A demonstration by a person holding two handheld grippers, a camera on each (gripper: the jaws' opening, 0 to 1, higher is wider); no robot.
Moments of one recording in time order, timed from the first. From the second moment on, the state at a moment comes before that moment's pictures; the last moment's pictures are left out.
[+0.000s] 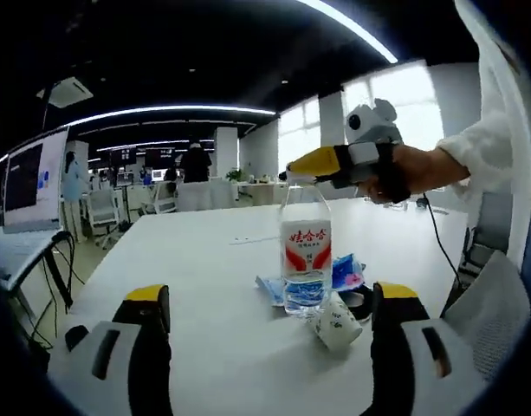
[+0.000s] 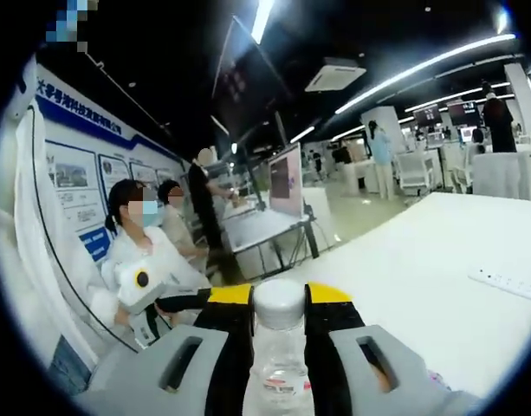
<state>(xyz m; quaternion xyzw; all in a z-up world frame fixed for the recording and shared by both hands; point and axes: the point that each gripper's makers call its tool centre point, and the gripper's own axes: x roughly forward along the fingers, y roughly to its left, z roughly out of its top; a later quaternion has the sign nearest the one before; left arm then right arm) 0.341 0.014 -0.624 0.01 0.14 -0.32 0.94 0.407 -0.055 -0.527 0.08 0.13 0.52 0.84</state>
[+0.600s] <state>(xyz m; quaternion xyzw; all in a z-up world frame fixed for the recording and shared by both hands) 0.339 0.014 -0.629 0.05 0.13 -0.33 0.93 0.484 -0.051 -0.535 0.05 0.13 0.51 0.85</state>
